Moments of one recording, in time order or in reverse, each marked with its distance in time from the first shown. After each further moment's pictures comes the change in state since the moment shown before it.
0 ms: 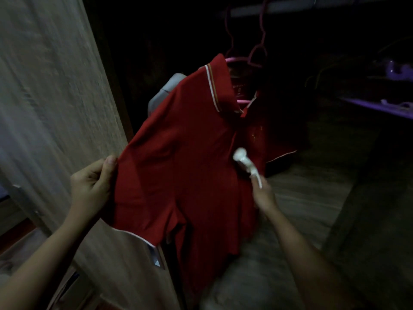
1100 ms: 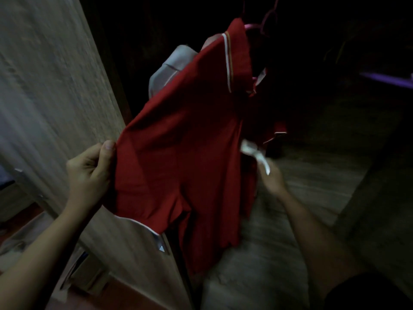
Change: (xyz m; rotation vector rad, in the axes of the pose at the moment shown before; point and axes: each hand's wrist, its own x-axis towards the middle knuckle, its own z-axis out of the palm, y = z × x) left_hand -0.002 -0.006 0.003 0.037 0.023 0.029; right_hand 0.027 0.026 -0.004 -0.116 -0.127 -0.145
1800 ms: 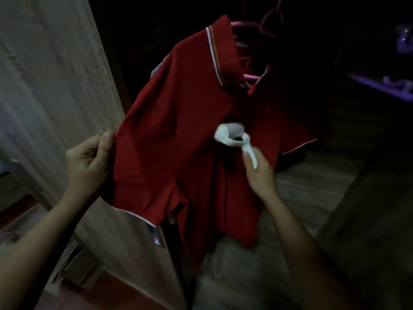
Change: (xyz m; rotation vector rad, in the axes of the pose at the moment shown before) left_hand -0.001 0.004 0.000 -0.014 0.004 0.006; right_hand -0.047 -0.074 -0.002 0.013 0.061 -0.223
